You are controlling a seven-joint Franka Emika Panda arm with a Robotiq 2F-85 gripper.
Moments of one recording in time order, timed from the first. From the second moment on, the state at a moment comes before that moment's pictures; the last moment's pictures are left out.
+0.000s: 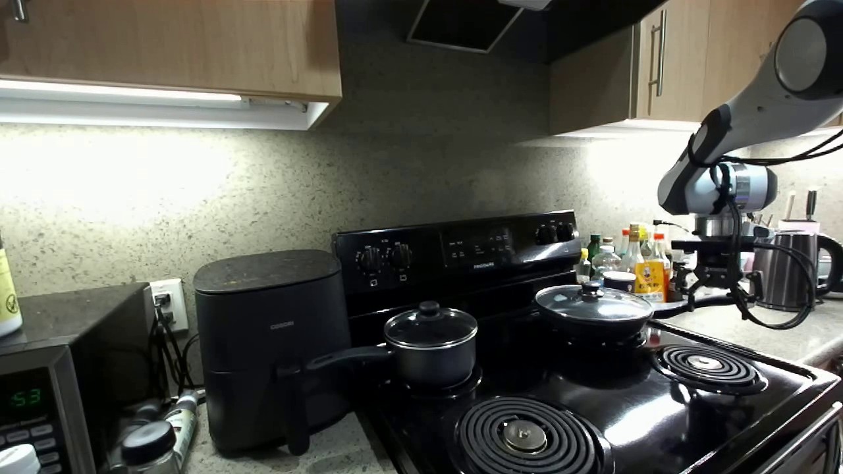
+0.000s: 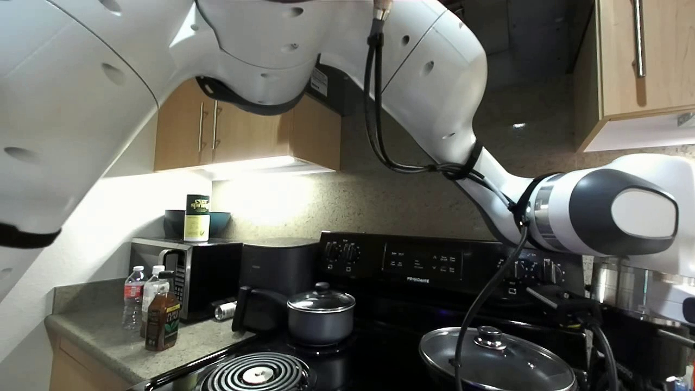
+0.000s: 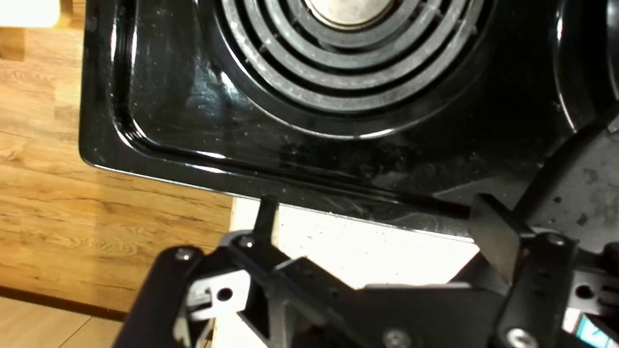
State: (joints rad) arm -0.47 0.47 -0.46 -1.80 0.26 2.06 0.53
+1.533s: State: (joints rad) arm -0.49 0.69 -0.44 -1.42 0.26 2.05 0.74
